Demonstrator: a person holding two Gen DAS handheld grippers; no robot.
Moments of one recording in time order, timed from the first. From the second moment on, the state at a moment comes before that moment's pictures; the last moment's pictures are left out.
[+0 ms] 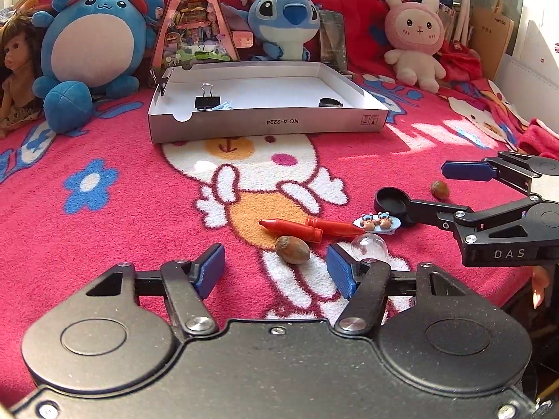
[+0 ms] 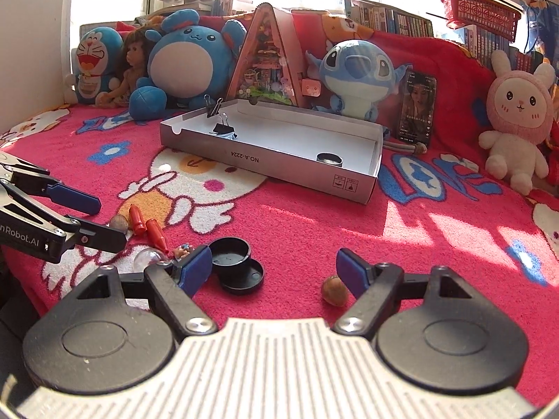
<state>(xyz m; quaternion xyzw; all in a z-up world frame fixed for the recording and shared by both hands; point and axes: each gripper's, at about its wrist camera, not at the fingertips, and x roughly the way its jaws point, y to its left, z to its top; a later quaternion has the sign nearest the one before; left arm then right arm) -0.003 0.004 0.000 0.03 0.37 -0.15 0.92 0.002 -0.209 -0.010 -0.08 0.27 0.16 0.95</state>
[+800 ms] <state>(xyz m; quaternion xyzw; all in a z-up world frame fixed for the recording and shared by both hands) -0.004 -0.006 -0.002 0.06 0.35 -0.17 0.92 0.000 -0.192 -0.017 -0.12 0.26 0.16 0.94</state>
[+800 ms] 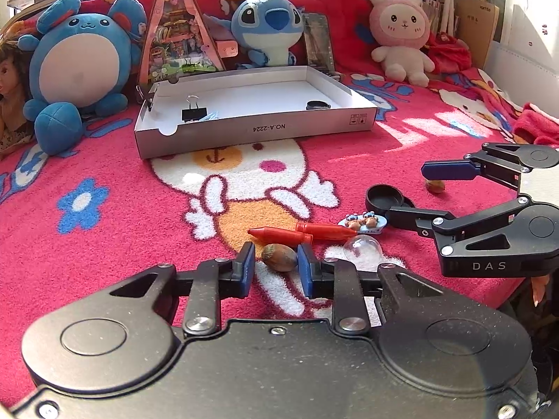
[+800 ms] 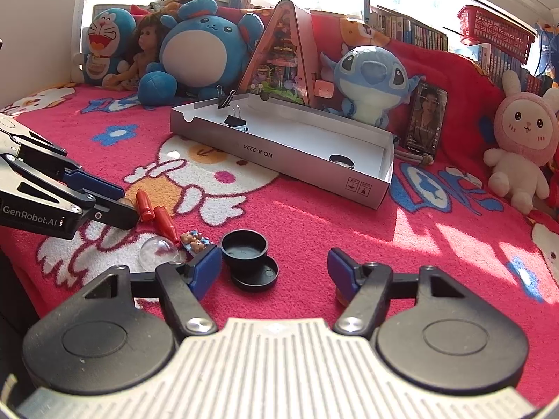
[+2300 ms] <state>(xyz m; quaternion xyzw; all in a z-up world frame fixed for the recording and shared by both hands) 0.001 0.005 -0.001 0.02 0.35 -0.15 0.92 0.020 -0.175 -0.020 -0.07 0.29 0.18 0.94</state>
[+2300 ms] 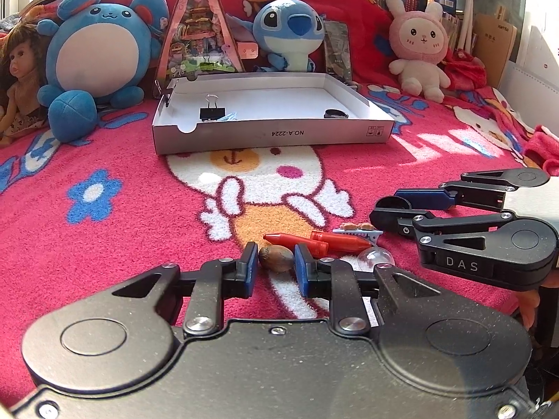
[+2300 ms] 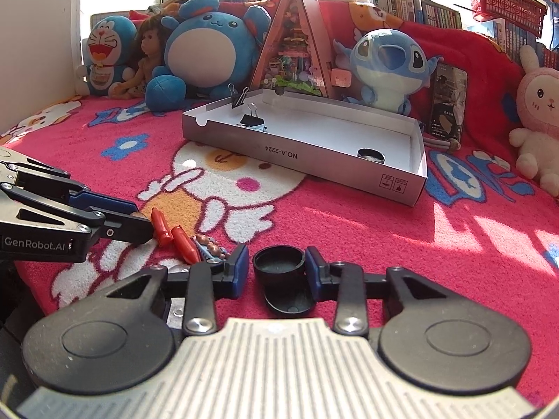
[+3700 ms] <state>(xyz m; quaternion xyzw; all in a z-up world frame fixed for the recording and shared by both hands) 0.075 0.016 0.037 -0.03 0.31 -0.08 0.95 0.063 -0.197 0.014 0.02 0.28 0.09 0.95</state>
